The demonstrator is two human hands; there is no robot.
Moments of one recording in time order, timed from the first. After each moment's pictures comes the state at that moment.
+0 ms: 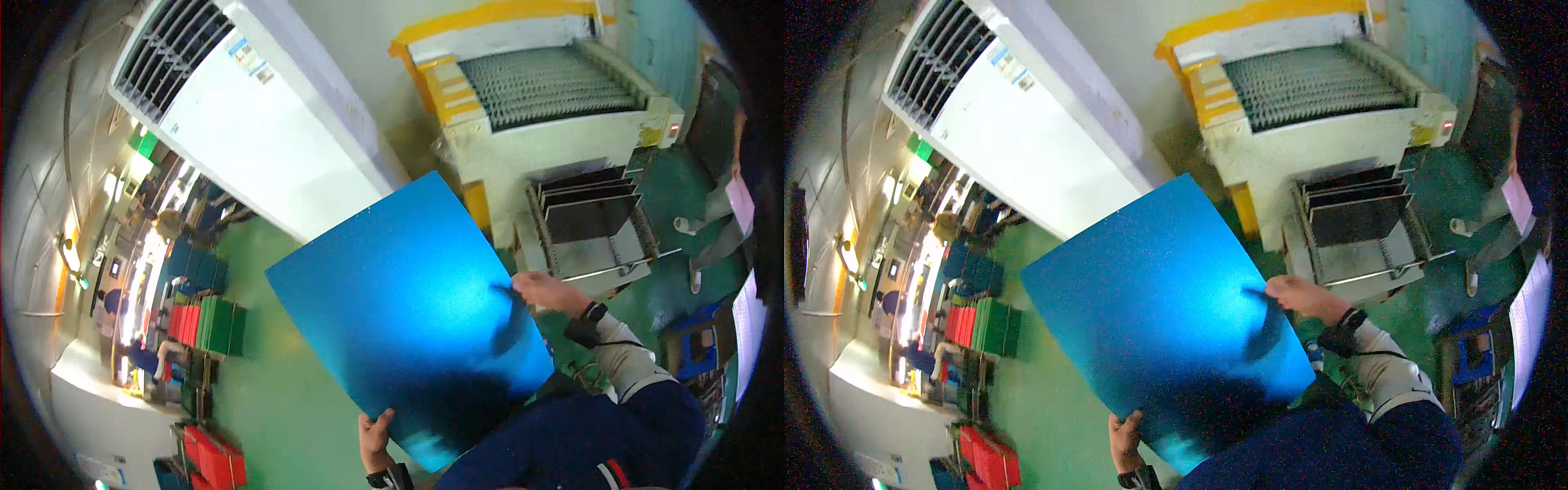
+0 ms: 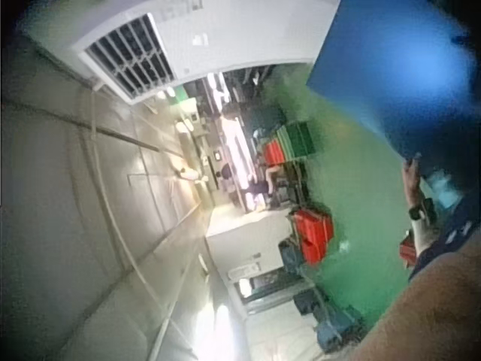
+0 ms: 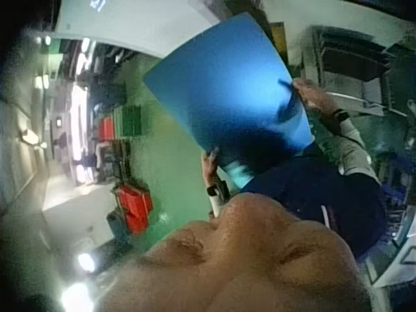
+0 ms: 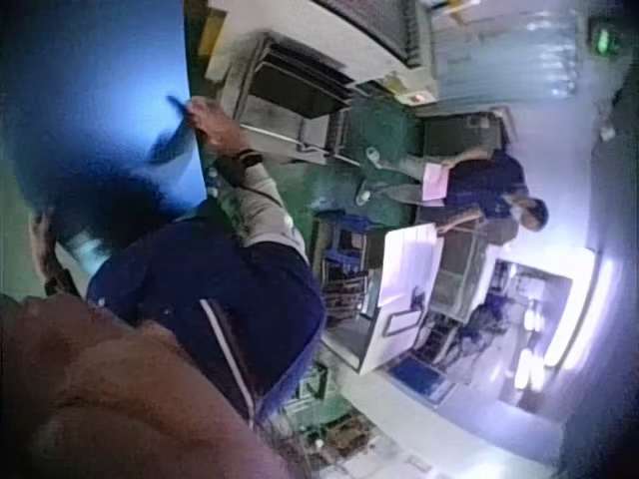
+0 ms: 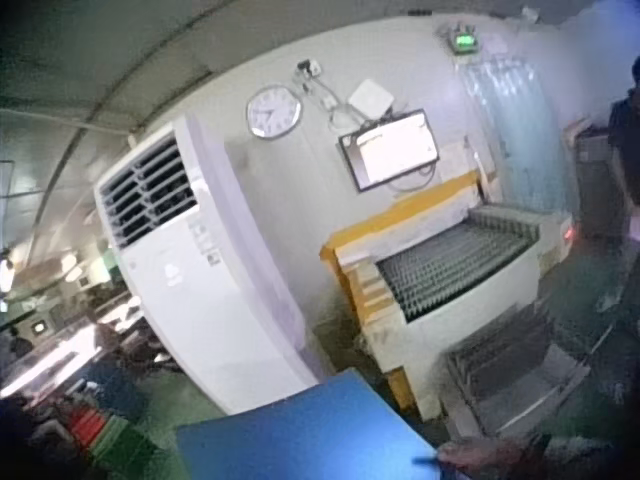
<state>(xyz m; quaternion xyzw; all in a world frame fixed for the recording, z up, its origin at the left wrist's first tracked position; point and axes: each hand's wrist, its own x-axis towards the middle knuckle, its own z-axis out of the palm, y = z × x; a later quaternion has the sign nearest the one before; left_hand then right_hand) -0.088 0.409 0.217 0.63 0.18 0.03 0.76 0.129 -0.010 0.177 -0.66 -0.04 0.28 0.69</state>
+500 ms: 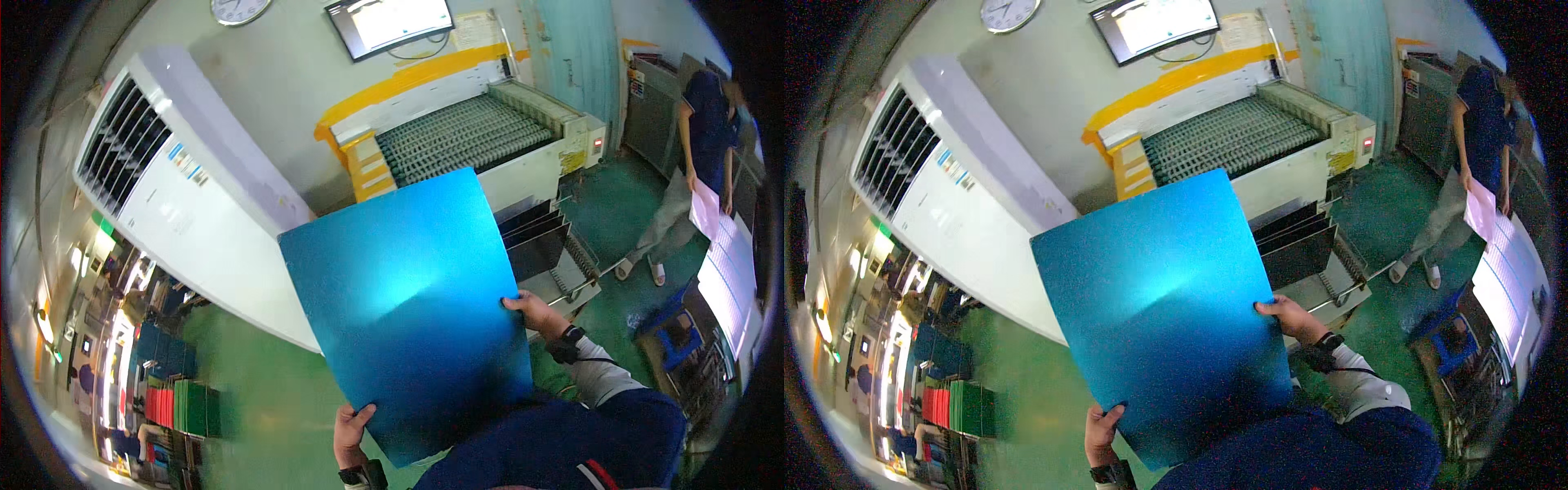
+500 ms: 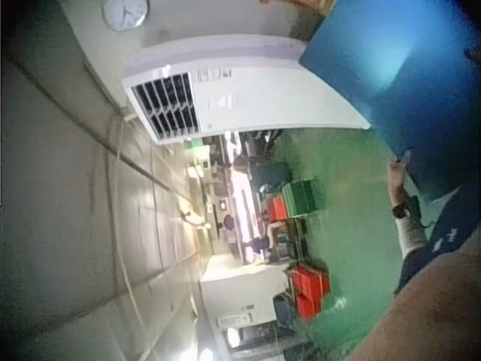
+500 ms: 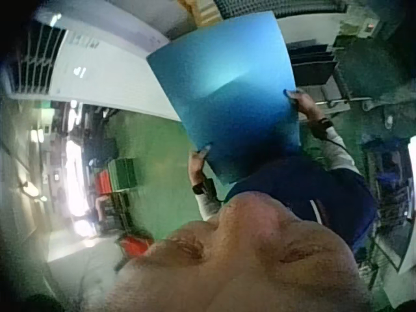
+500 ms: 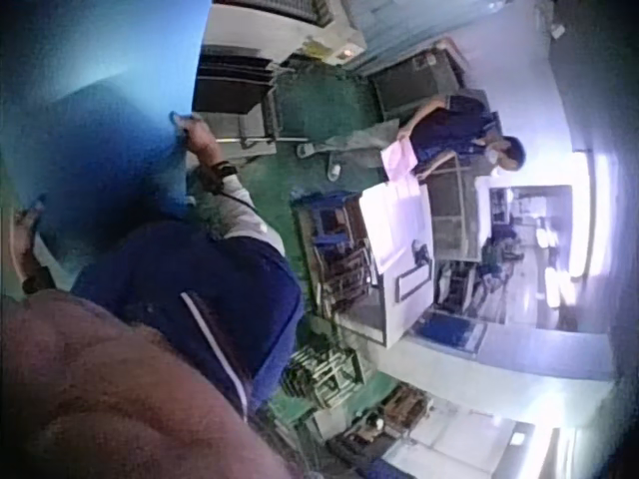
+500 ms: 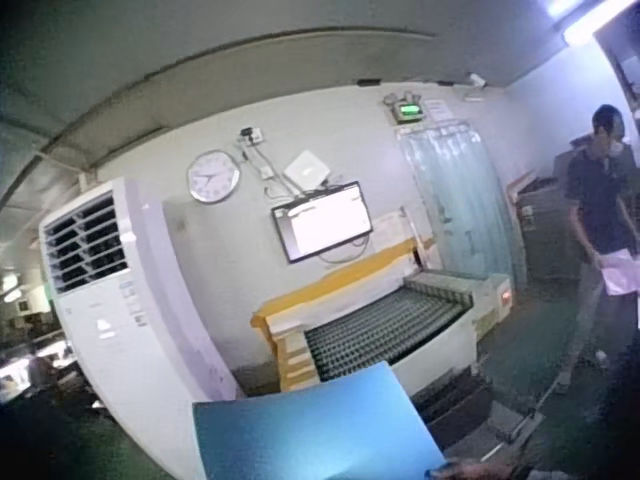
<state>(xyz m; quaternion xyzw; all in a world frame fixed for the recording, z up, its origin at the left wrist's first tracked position) 0.048 0.323 0.236 0.69 0.00 -0.11 0.71 0.120 -0.143 0.159 -0.47 0.06 0.13 0.87</state>
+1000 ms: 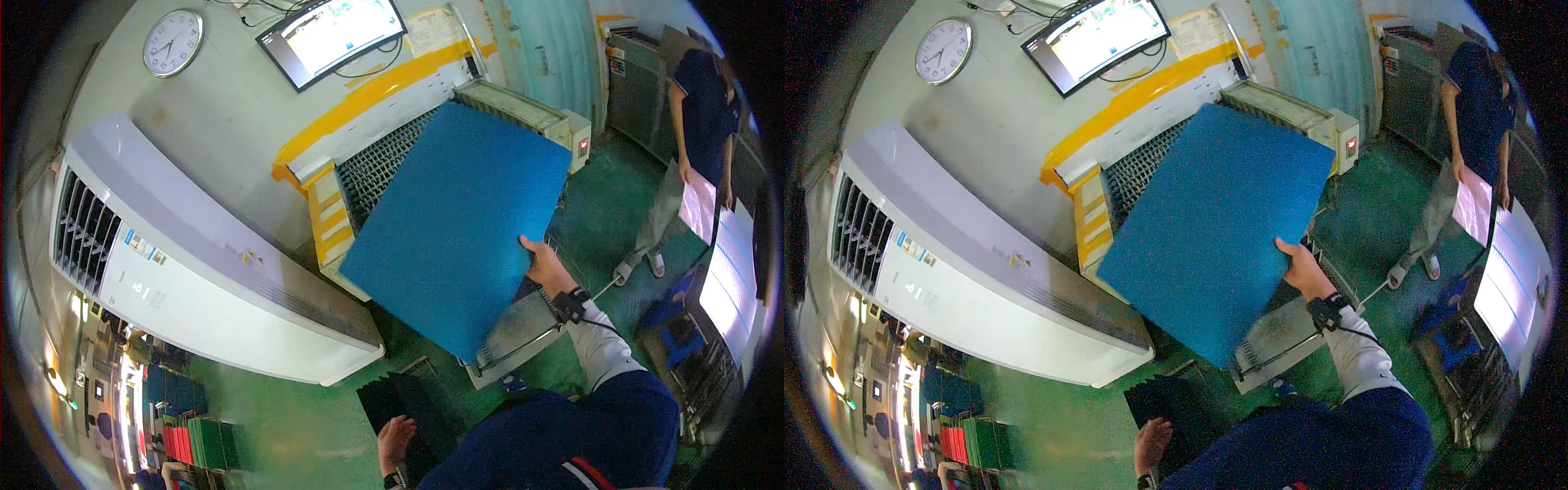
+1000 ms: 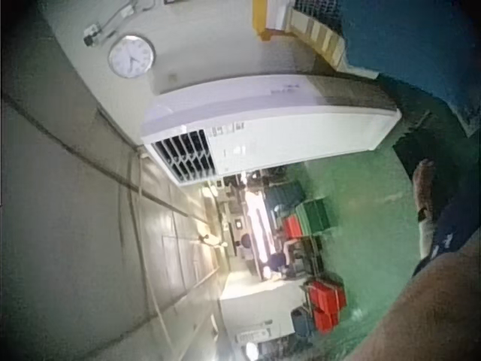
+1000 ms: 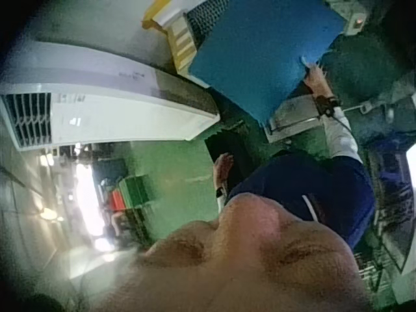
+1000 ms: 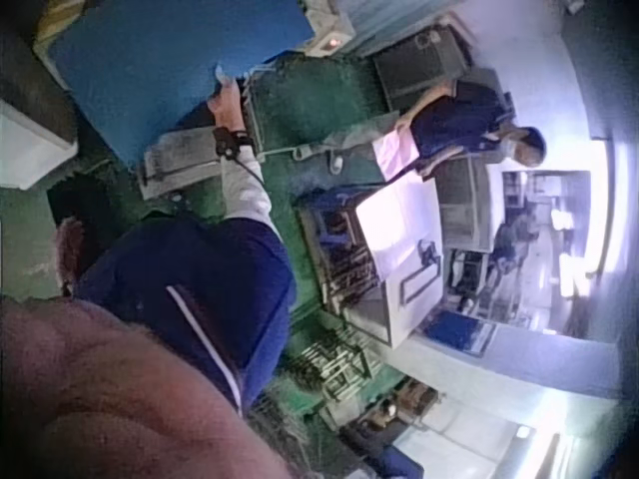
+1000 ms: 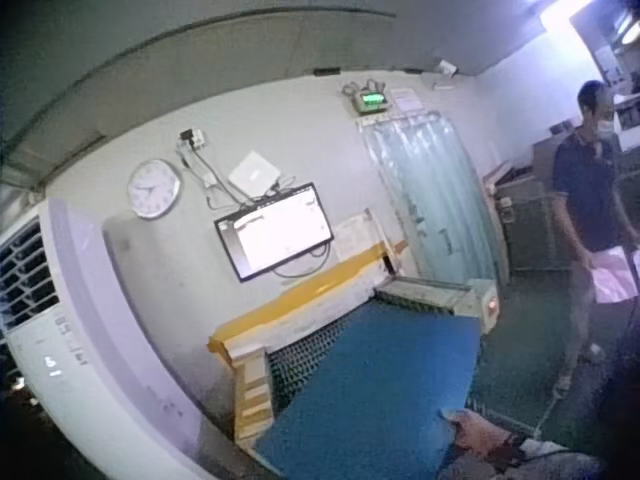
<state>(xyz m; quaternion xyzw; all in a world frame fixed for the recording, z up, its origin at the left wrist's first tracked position) 0.112 0.202 0.107 0.57 0.20 -0.19 0.77 0.255 -0.338 0.195 -0.32 0.09 -0.11 0.94</state>
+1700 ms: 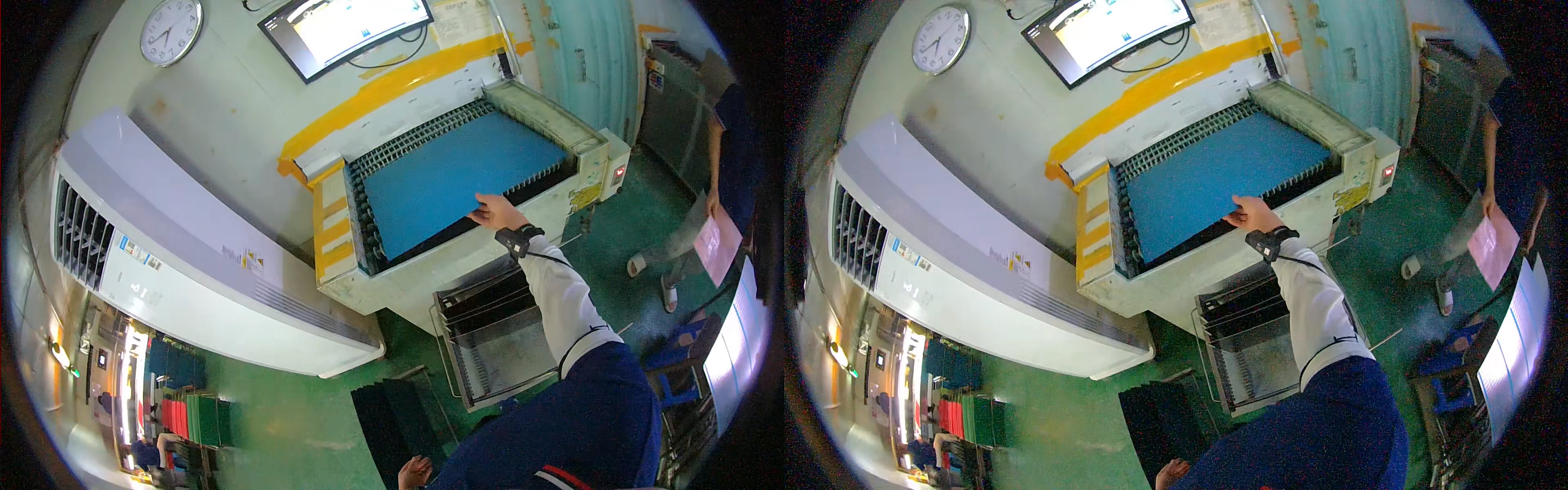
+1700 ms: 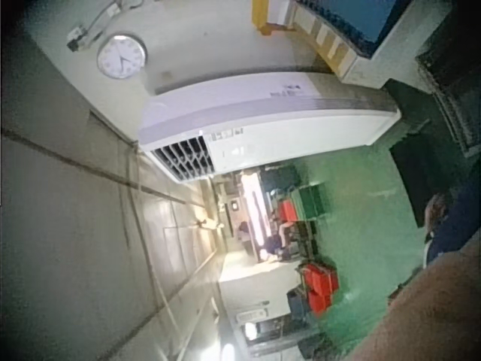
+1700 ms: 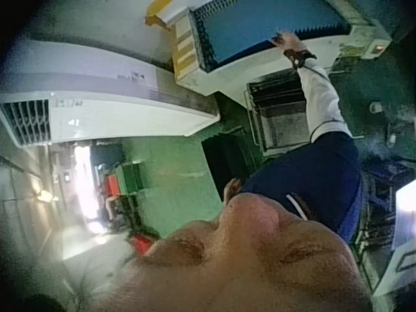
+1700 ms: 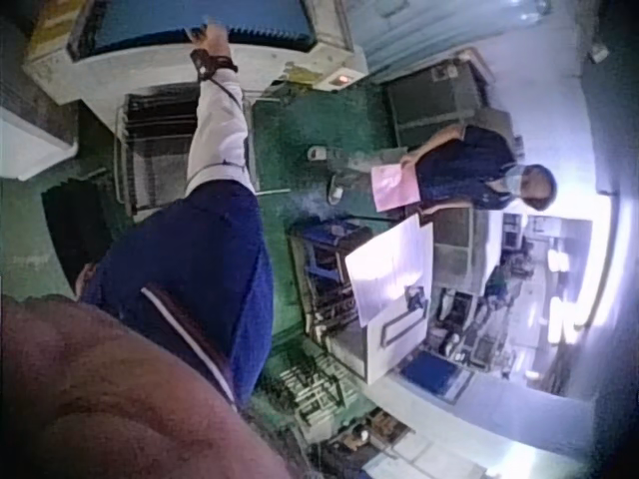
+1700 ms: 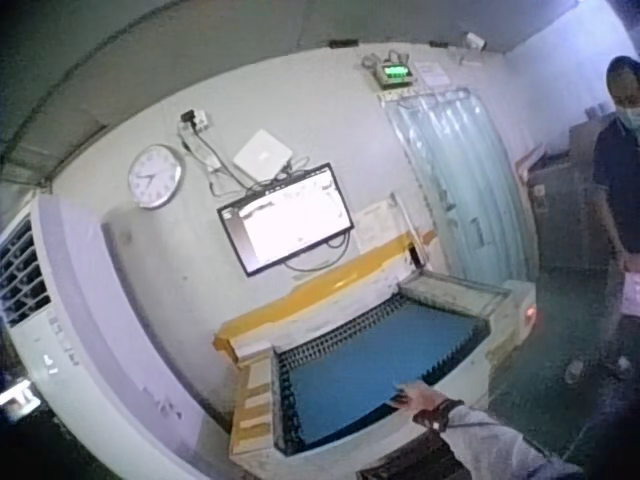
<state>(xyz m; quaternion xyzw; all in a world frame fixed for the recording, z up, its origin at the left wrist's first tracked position) 0.021 0.144 0.057 0.54 0.31 -0.20 0.75 0.552 -0.412 0.164 -0.37 0.06 0.00 0.93</state>
